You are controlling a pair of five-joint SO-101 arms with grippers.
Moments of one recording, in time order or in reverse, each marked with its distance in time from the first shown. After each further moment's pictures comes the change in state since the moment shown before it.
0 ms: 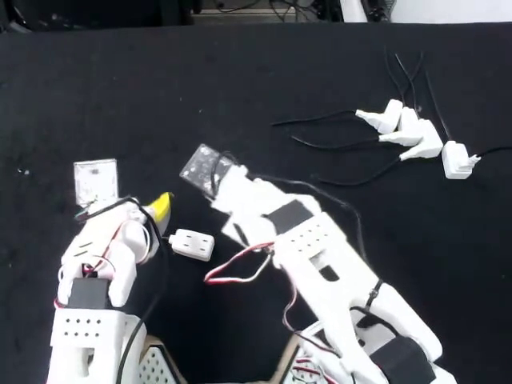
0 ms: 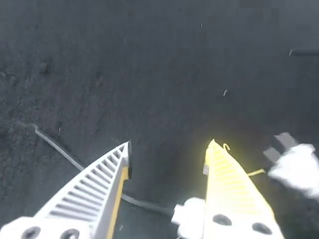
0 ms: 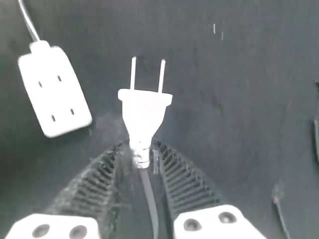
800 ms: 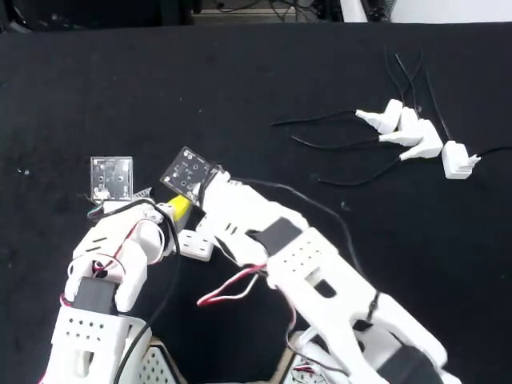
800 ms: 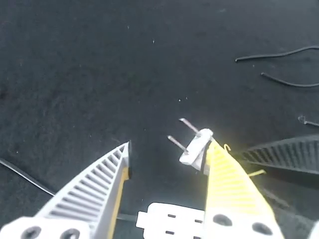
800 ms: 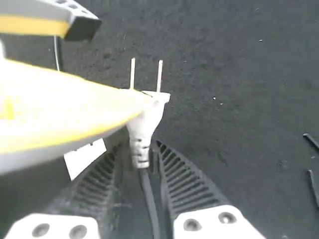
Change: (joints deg) left arm 8.5 -0.1 -2.8 0.0 2.2; right arm -6.2 -6.9 2.5 -8.4 -7.2
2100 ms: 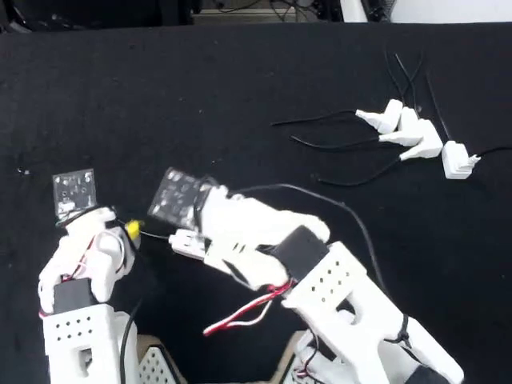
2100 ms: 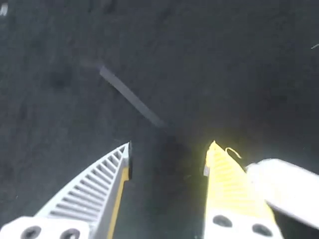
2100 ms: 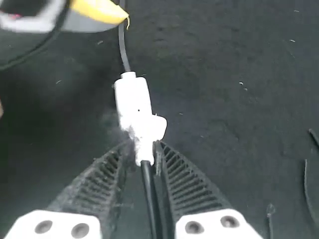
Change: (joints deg) left arm -23.2 0.0 4.5 11.9 -12.5; right arm -6.5 -8.0 -15.9 33.8 5.6
